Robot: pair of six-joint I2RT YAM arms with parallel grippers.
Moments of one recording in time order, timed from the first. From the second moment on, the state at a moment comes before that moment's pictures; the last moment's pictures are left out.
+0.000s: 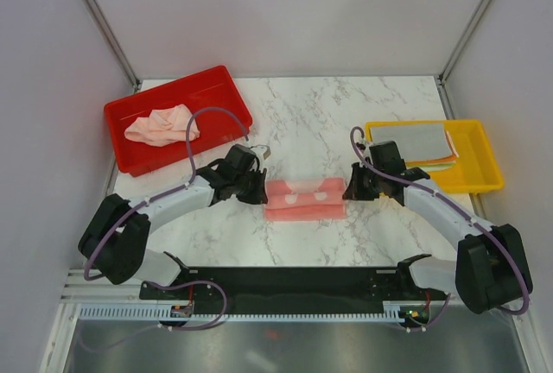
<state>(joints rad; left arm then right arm) -0.64 1.43 0.80 -0.29 0.18 -0.36 0.30 1.26 0.70 -0.43 -0.29 0.35</state>
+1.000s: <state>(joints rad) -0.71 1.24 0.73 -0.37 0.12 -0.47 0.36 1.06 0.65 -0.51 -0.20 0.49</state>
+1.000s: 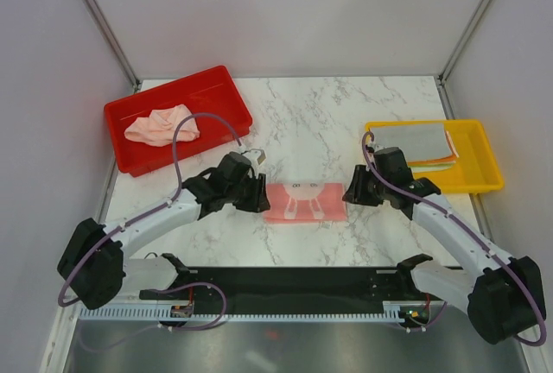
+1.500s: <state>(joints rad) -0.73 1.36 0.61 -0.22 0.22 -0.60 0.38 1.18 0.49 -0.30 -0.28 0.58</state>
